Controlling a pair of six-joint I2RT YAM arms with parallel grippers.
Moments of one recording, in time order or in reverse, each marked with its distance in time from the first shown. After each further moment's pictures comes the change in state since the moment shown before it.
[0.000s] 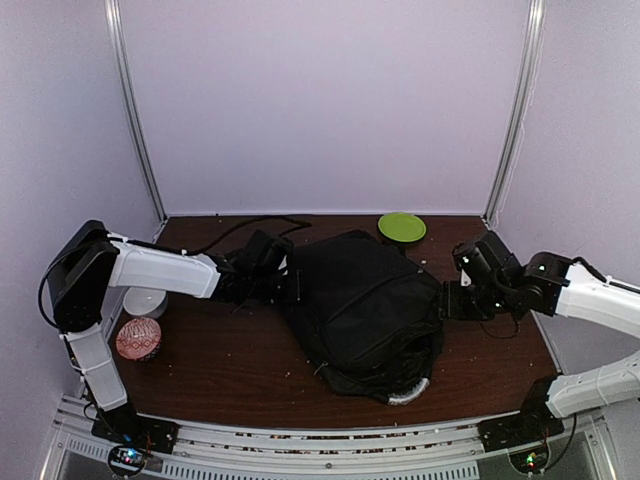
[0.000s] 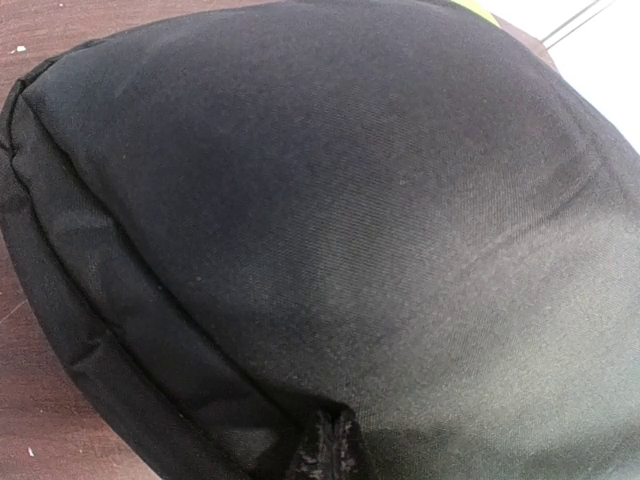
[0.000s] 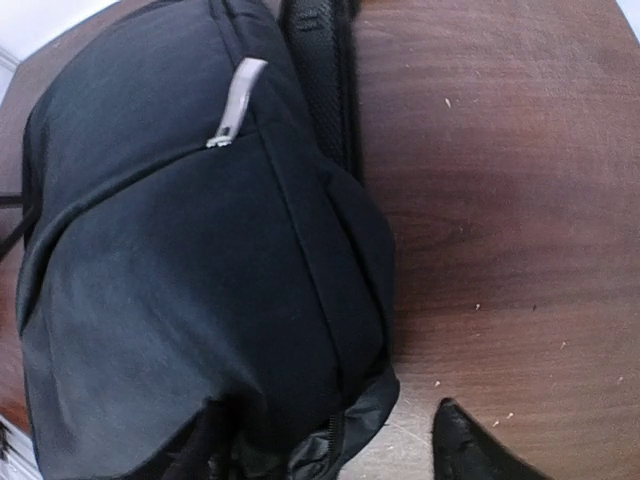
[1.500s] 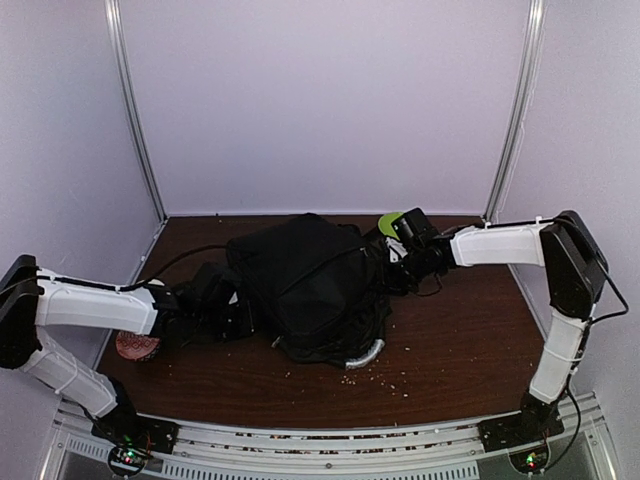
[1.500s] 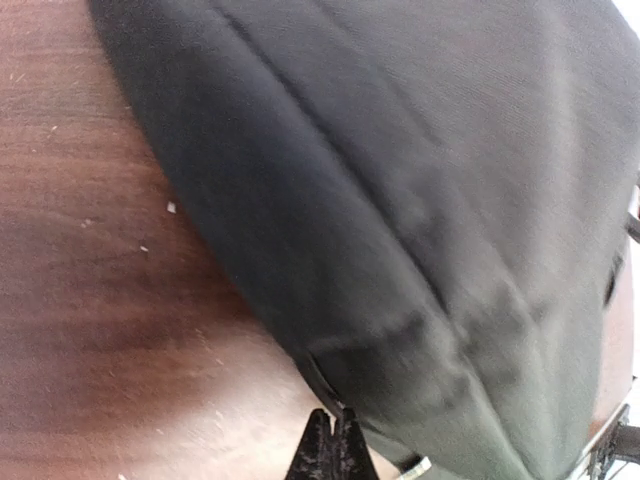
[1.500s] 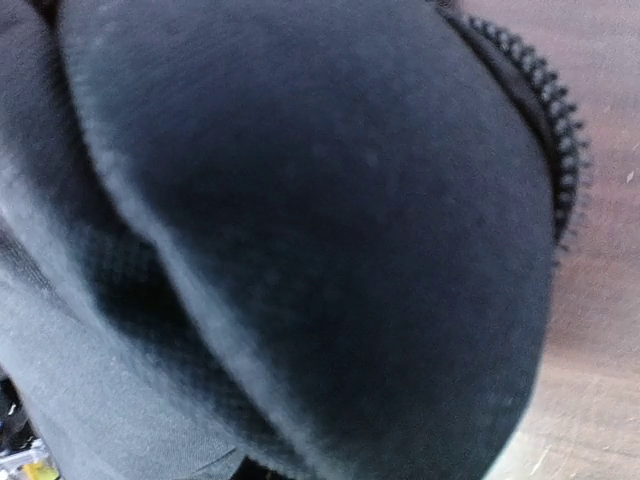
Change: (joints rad) left arm -0.009 -0.417 -0.432 -0.053 -0.021 -0.195; right arm -0.187 0.761 0.363 0.389 -0.544 -0.151
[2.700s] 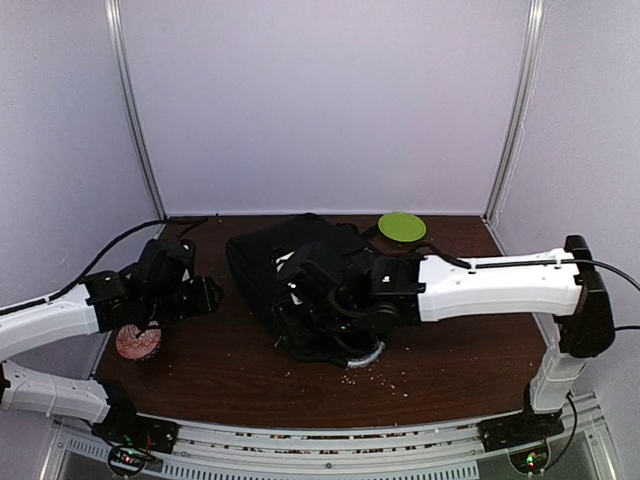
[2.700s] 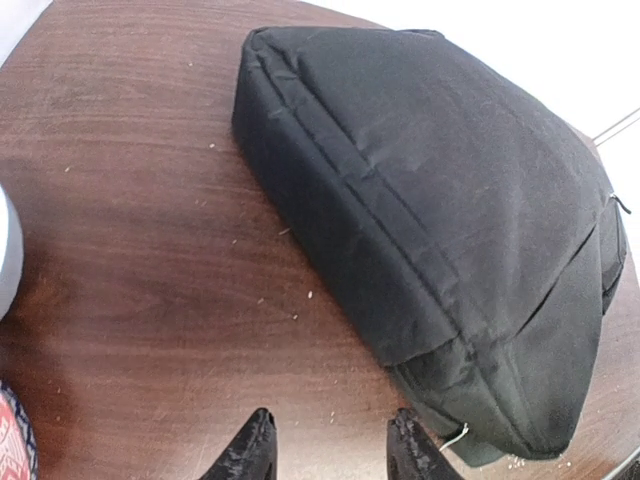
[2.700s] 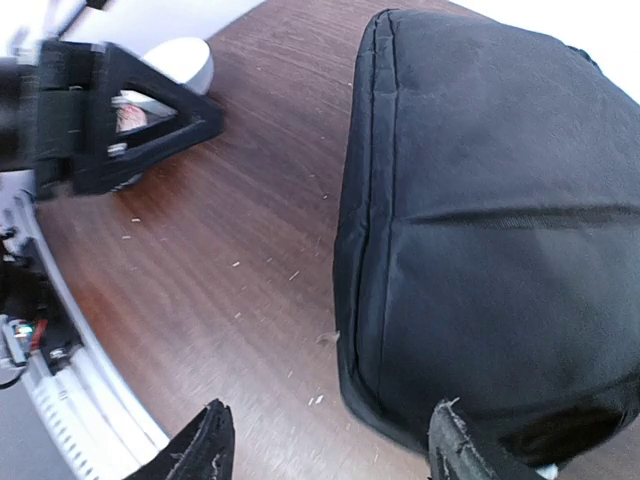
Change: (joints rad) left arm 0.077 -0.373 0.051 -0.335 -0.198 0.117; right arm 0.705 -0.043 0.328 -0.191 0.628 -0.080
